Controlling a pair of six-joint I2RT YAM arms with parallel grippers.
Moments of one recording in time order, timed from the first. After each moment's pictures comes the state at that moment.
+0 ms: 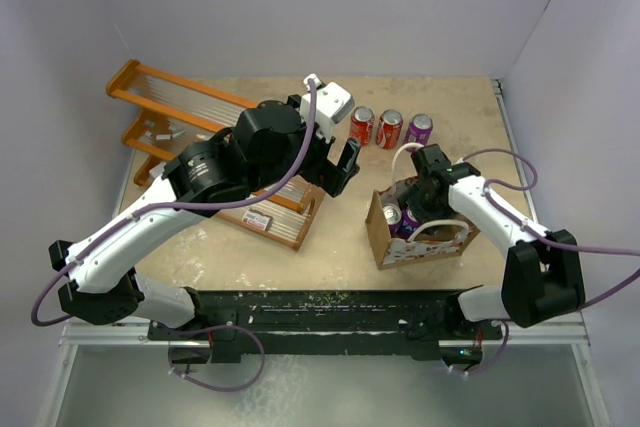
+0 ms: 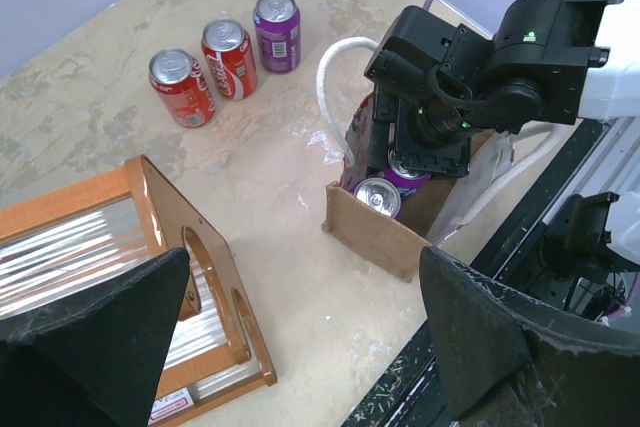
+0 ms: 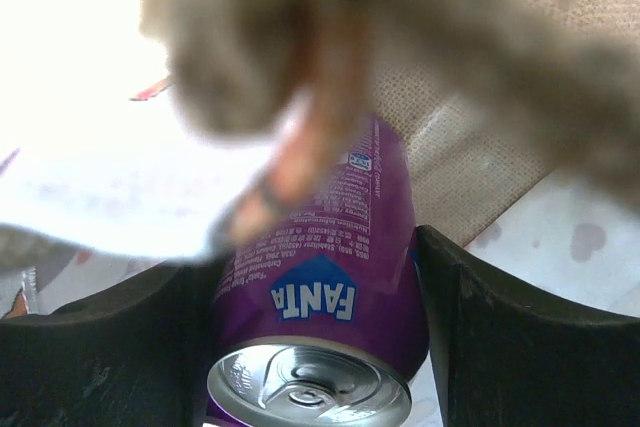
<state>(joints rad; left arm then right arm) -1.06 1.39 1.83 -0.82 -0.22 -0.14 0.31 1.38 0.92 -0.87 0.21 1.18</state>
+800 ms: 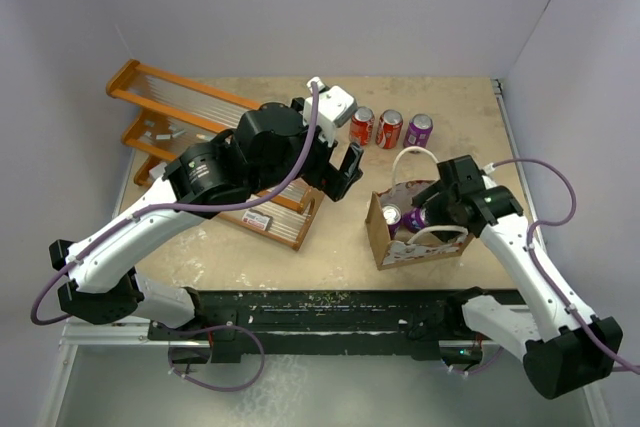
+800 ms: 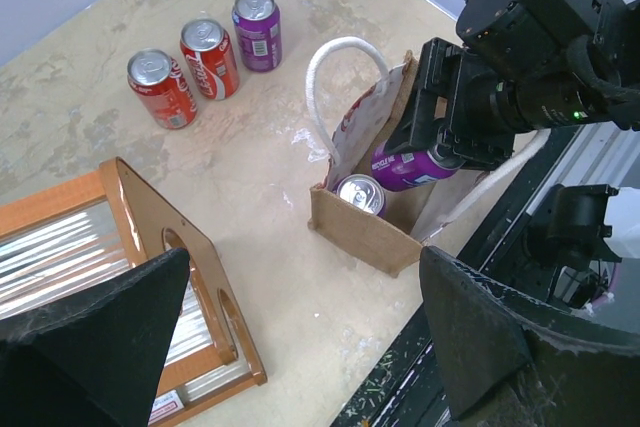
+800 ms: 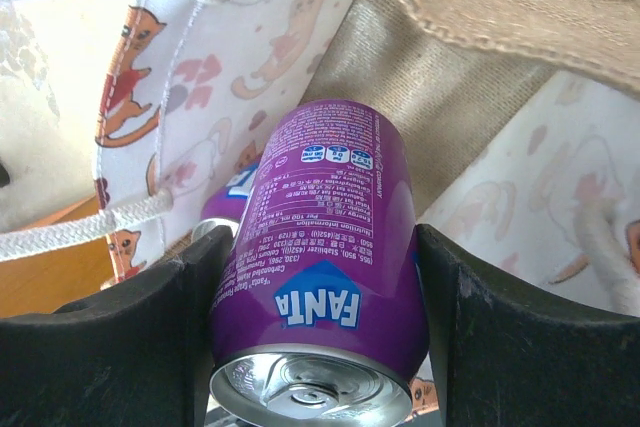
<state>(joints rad) -1.08 1.39 1.83 -0.82 -0.20 -0.15 0.31 1.01 0.92 -1.00 0.19 1.24</state>
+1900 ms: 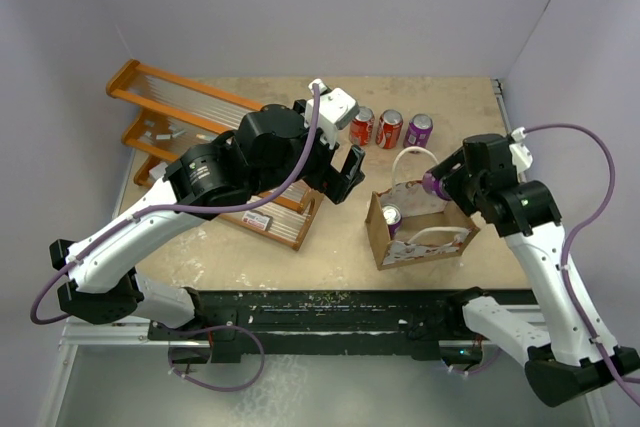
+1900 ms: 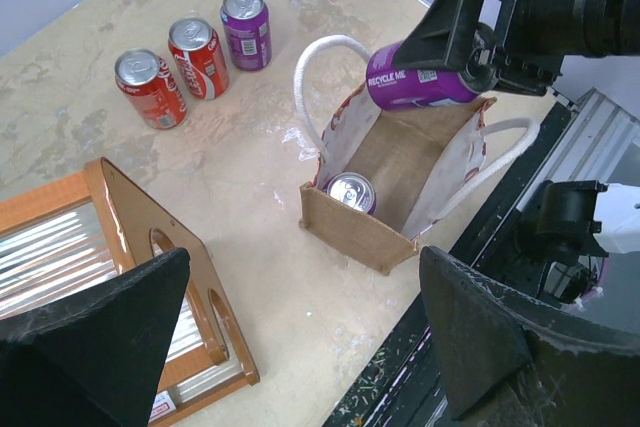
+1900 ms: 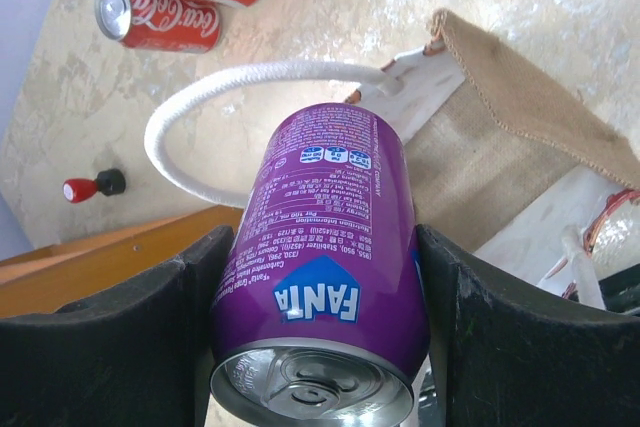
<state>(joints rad) -1.09 1.39 1.83 -0.82 -0.19 -0.16 0.31 0.94 1.20 -1.08 0.33 1.09</state>
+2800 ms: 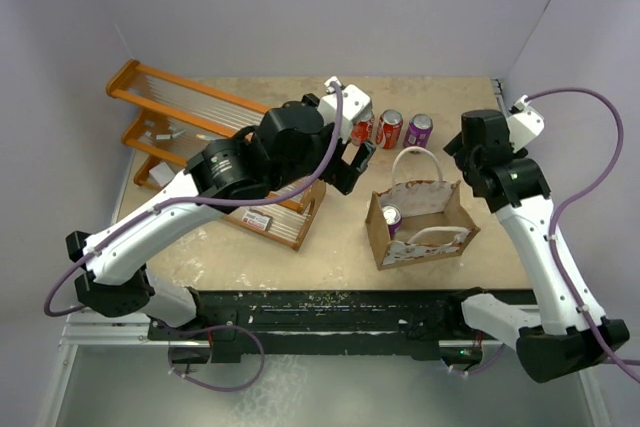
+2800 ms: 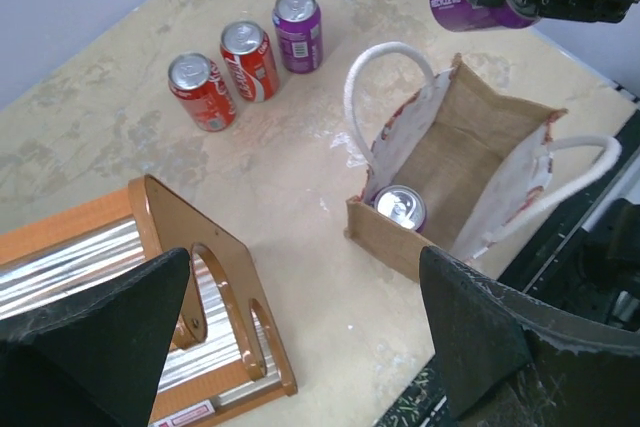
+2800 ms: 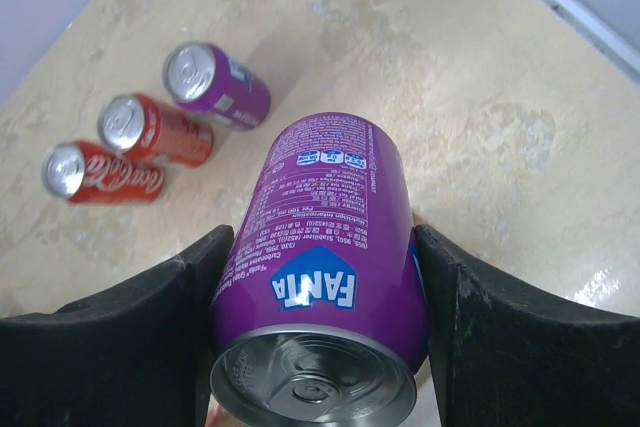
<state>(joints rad) -1.09 1.45 1.86 -0.81 -0.28 -0.11 0.27 1.06 1.28 -0.95 0.64 0.83</state>
